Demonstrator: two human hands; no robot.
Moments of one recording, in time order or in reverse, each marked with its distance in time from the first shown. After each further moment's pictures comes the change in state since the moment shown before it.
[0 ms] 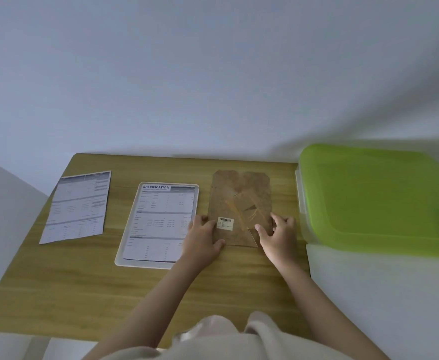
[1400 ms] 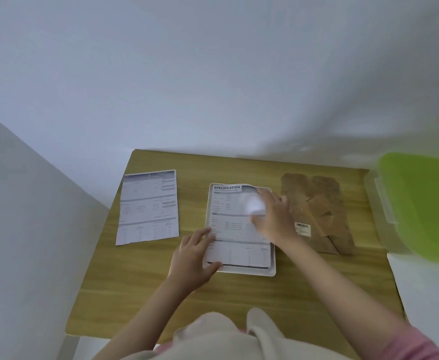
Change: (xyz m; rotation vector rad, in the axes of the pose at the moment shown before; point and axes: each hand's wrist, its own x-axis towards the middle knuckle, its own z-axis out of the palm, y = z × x) left_hand -0.033 -0.196 -0.098 0.018 -0.022 0.176; right_hand -0.011 -0.155 0.121 -0.360 -0.187 -0.330
